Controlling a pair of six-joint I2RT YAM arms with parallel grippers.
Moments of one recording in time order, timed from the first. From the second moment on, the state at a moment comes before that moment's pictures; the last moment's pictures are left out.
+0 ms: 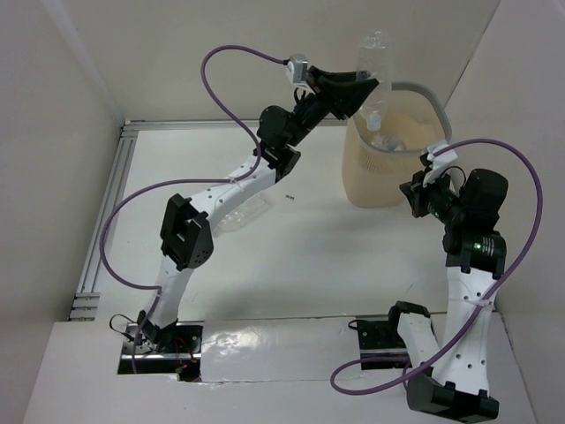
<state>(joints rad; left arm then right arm) -0.73 2.15 2.08 0.83 0.25 -0.65 -0.27 0.81 1.17 -0.71 -0.63 -0.38</state>
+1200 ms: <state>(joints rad) -0.72 1.71 1.64 0.50 0.12 -0.46 -0.11 0.82 0.91 -0.73 -0.97 -0.72</state>
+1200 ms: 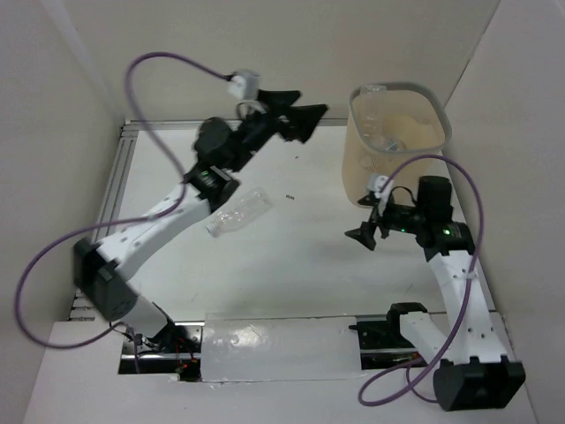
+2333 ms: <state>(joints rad) -0.71 0.27 0.73 -0.81 -0.45 -0.62 0.70 1.91 1.35 -0.23 -0.33 -0.96</state>
